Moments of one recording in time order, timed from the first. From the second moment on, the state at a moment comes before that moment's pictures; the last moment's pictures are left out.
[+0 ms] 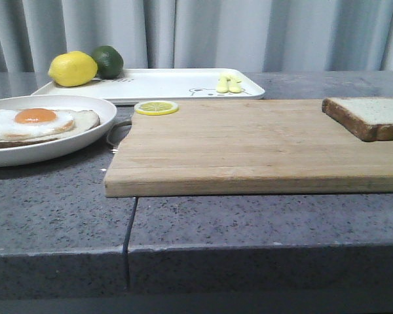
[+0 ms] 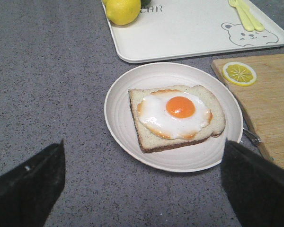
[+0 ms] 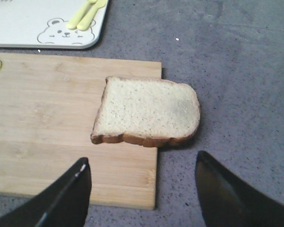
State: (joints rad) left arm -0.01 0.54 -0.74 -0.25 0.80 0.12; right arm -0.03 0.56 -0.67 0.28 0.68 -0.22
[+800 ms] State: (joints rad) left arm -0.01 0.54 -0.74 -0.26 0.80 0.12; right arm -0.47 1.01 -0.67 1.13 0.65 -0.85
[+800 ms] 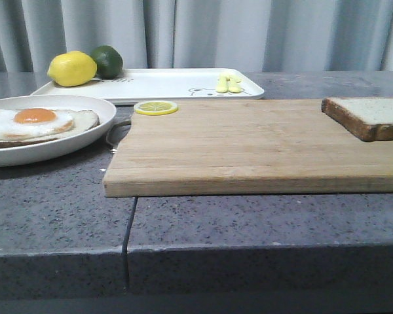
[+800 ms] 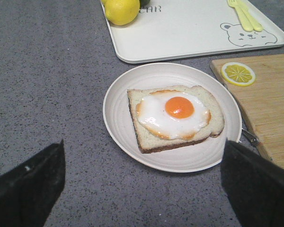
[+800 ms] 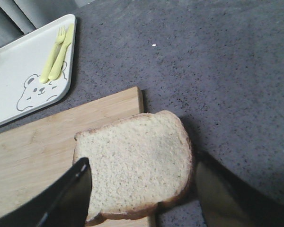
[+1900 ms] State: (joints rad) left arm -0.01 0.54 -0.74 -0.26 0.80 0.12; right arm -0.47 1.37 -0.67 1.34 0.67 -1.02
